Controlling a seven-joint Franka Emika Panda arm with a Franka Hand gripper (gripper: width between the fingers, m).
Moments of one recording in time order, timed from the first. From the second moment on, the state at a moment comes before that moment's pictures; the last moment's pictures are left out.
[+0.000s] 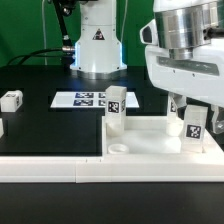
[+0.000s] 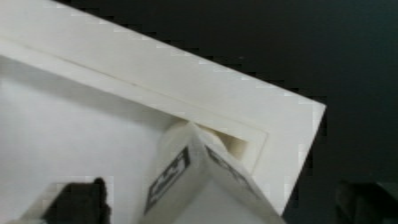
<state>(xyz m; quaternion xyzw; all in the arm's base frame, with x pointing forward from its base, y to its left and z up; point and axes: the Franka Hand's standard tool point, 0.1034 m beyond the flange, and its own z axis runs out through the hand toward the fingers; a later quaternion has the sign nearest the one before) 0.630 0.122 0.070 -0.85 0.52 0.02 0.10</state>
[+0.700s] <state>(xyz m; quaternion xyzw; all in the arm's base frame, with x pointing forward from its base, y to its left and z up) 0.633 0.116 0.068 -0.96 0.27 0.01 0.06</state>
